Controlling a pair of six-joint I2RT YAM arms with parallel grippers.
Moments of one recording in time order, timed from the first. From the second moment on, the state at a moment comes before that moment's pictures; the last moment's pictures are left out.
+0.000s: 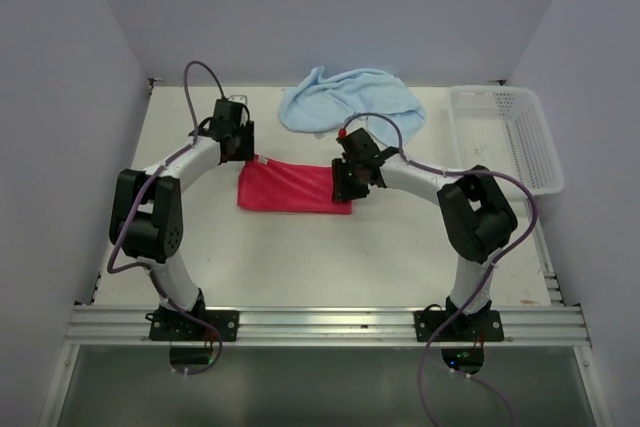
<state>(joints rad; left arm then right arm) -0.20 1.80 1.23 -0.34 -0.18 -0.17 0.60 1.87 1.23 -0.40 -0.10 0.47</state>
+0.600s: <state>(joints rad) -0.20 1.80 1.24 -0.36 -0.14 -0.17 0.52 1.87 1.33 -0.42 -0.18 0.49</state>
